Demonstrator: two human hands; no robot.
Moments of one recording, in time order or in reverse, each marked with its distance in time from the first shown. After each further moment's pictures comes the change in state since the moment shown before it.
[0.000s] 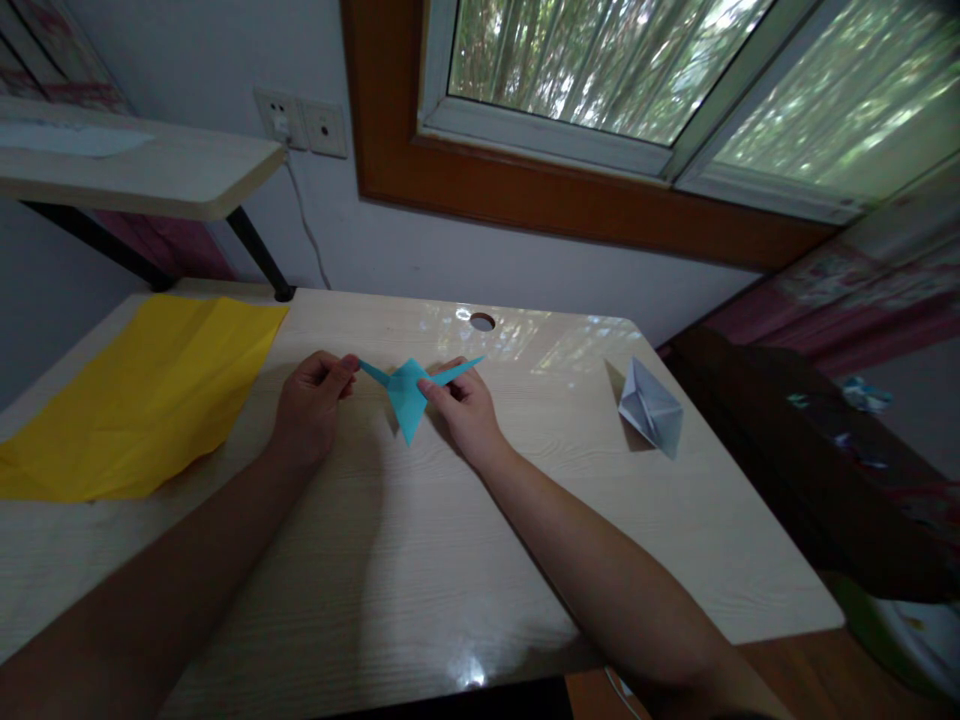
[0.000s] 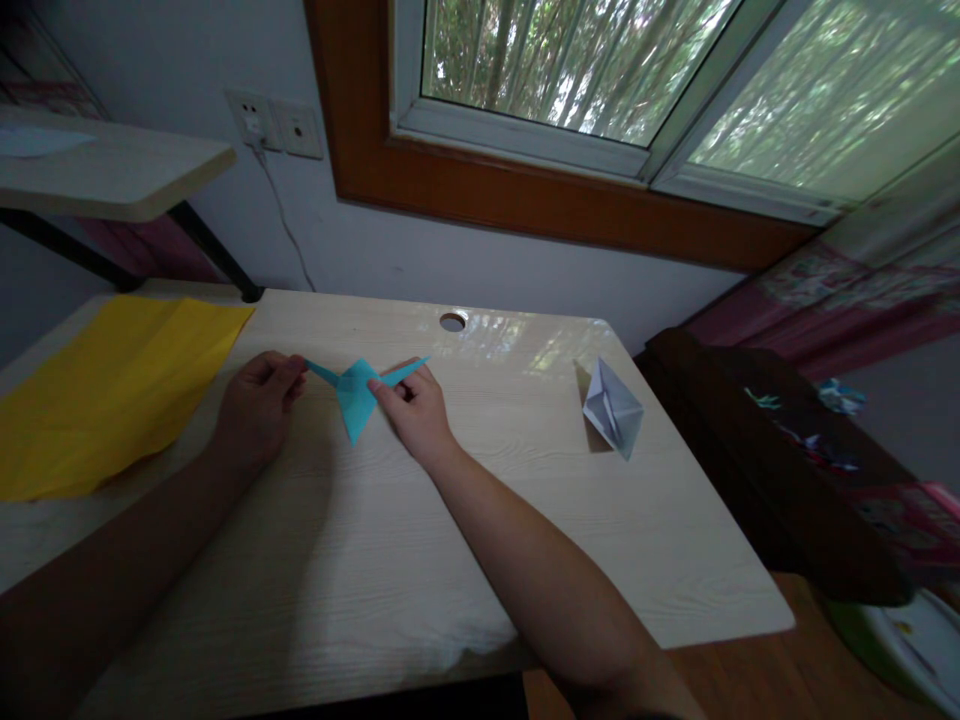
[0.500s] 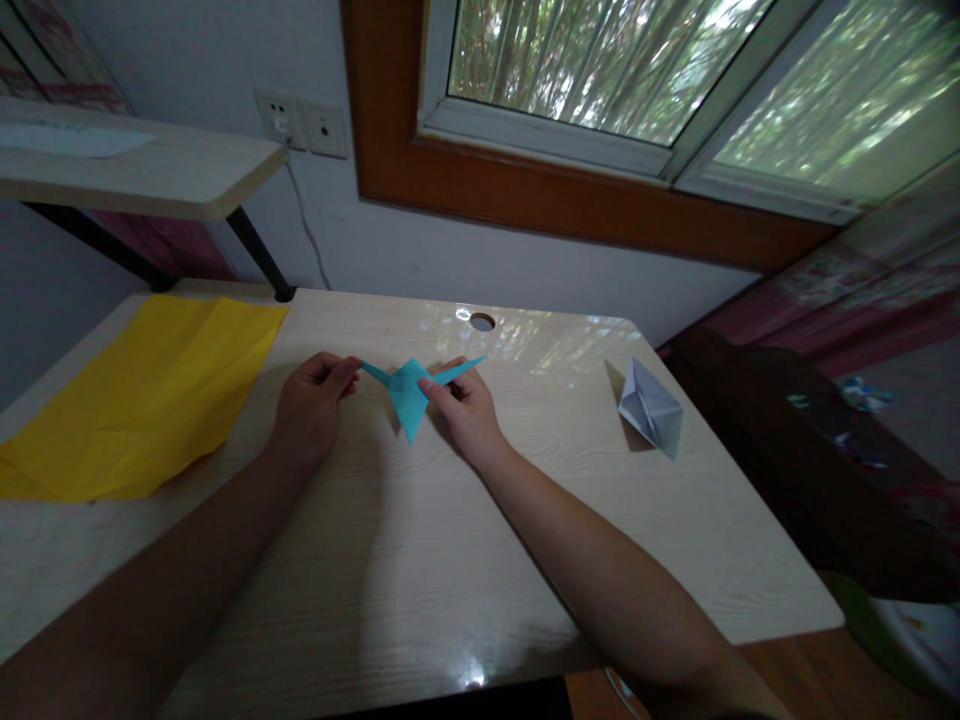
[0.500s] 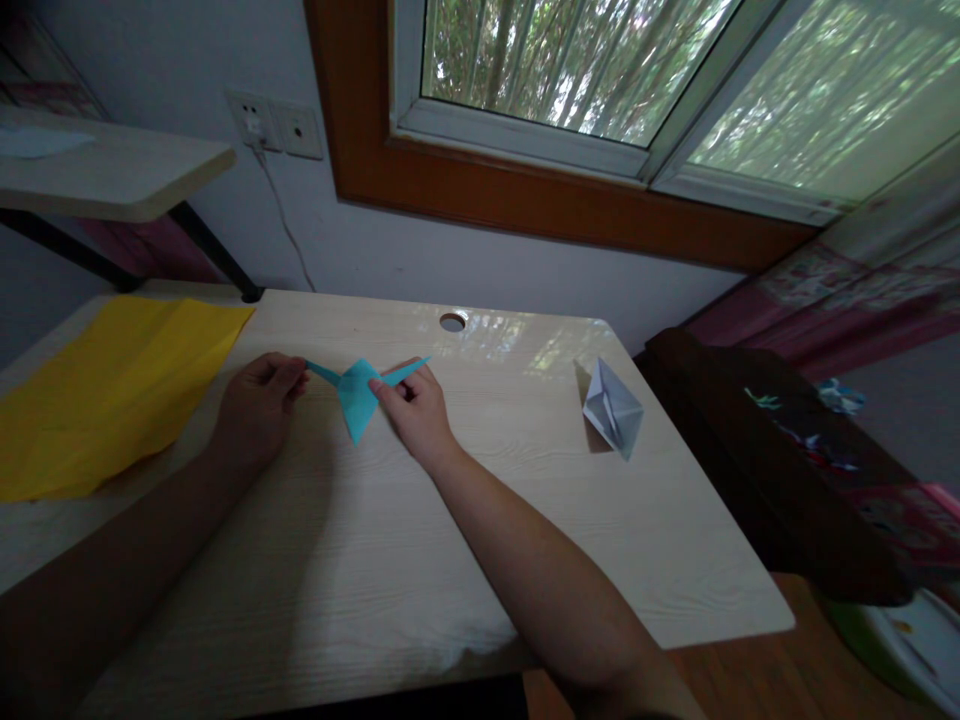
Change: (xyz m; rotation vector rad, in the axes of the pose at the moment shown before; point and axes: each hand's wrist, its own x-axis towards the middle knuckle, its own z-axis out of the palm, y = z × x) left_hand 0.001 -0.003 -0.003 -0.034 -0.006 -0.019; right_hand 0.000 0.001 -0.001 -0.026 0.006 0.007
